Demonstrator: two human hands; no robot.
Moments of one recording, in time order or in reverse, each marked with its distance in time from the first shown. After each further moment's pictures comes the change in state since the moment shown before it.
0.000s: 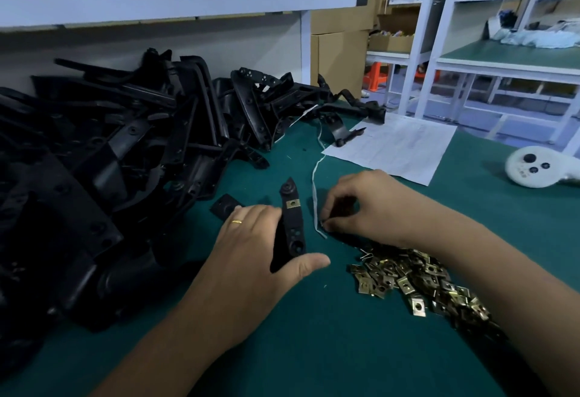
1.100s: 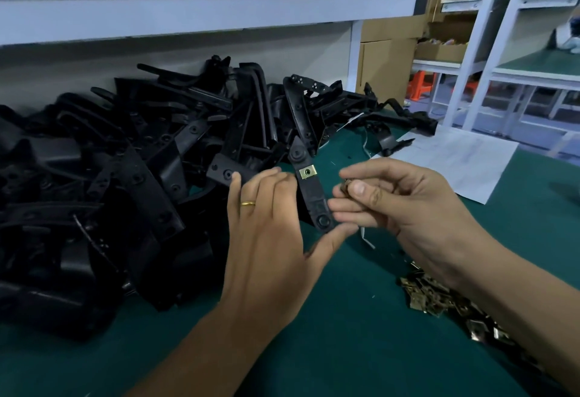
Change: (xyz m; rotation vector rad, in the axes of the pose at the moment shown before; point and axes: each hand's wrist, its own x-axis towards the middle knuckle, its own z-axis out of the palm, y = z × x) left_hand 0.001 -0.015 -0.003 0.265 0.536 0.026; right_hand -0.004 -0.060 0.016 1.343 0.194 -0.024
